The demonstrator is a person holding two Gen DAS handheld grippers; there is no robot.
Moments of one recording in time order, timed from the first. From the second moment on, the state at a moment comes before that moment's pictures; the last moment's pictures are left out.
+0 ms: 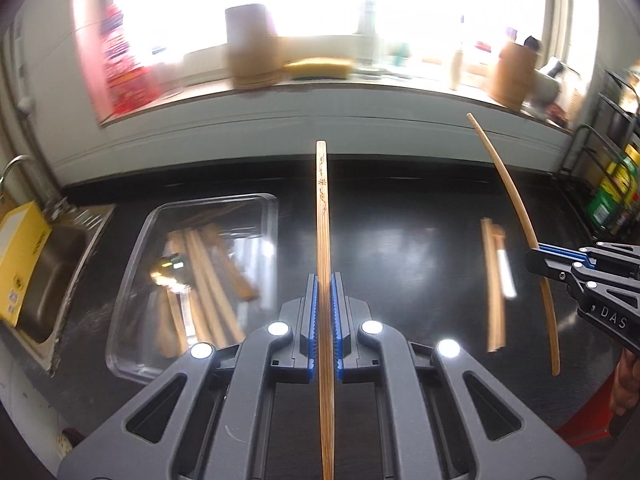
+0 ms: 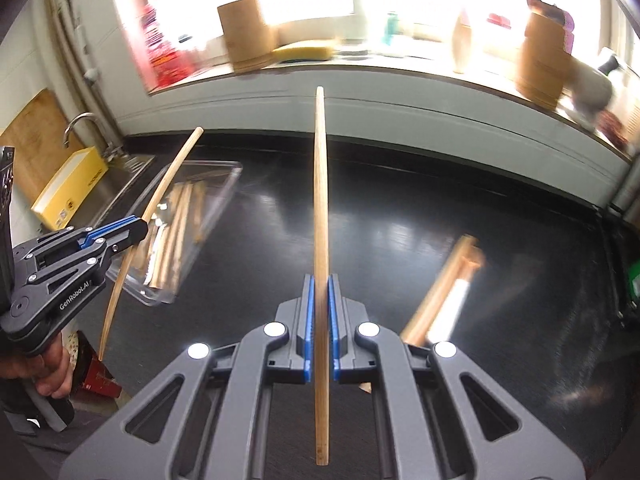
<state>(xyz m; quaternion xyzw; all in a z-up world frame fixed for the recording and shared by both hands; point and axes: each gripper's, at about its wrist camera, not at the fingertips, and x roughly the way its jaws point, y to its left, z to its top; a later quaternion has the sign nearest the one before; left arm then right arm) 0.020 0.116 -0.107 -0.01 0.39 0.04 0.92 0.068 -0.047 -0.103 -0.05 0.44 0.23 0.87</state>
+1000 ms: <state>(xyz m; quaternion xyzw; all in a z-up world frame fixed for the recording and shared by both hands) 0.031 0.288 -0.153 -0.11 0.44 0.15 0.88 0.137 0.168 -0.141 -0.04 0.52 0.36 0.78</state>
